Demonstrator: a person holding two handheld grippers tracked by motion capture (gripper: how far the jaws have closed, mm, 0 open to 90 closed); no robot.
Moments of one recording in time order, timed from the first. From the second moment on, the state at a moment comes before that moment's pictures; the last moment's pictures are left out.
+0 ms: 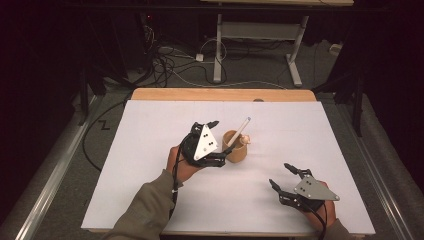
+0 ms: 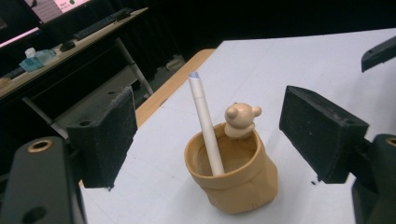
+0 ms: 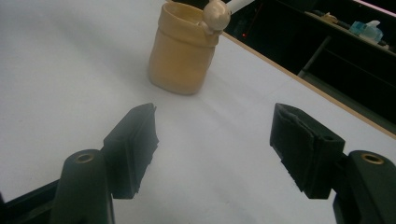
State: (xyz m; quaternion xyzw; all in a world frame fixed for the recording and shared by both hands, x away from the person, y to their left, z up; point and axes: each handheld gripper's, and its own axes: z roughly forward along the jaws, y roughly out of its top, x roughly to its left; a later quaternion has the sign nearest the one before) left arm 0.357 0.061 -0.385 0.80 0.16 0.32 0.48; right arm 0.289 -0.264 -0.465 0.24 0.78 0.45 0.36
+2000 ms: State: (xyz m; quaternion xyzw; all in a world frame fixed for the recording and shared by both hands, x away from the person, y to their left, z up) left arm 0.304 0.138 -0.432 0.82 0.16 0.36 0.43; right arm 0.283 -0.257 -0.461 0.23 0.78 0.44 0.38
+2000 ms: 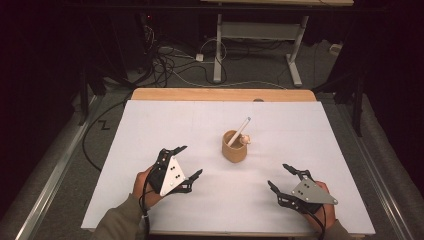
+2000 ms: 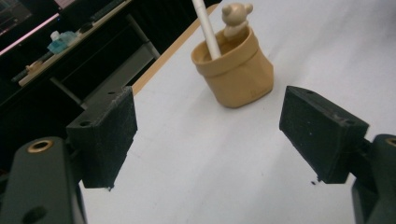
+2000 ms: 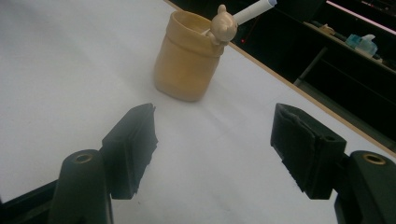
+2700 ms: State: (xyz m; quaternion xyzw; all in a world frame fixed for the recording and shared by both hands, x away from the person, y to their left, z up) left arm 0.296 0.172 -0.463 0.83 0.19 0.34 0.41; right arm 0.285 -0.260 -0.463 0.24 0.78 0.44 0.38
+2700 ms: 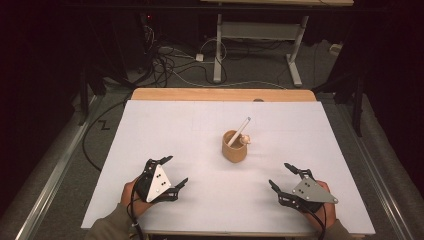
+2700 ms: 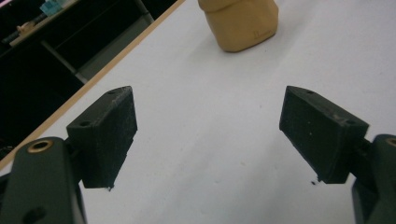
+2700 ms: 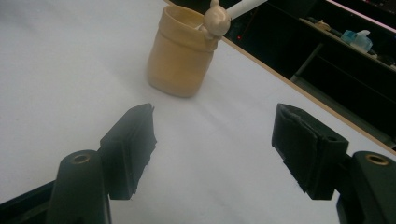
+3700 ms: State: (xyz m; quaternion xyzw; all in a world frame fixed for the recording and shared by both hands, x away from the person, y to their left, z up) left arm 0.288 0.202 -0.484 0.84 0.22 0.31 0.40; right arm 0.279 -0.269 -0.462 0.25 0.77 0.43 0.39
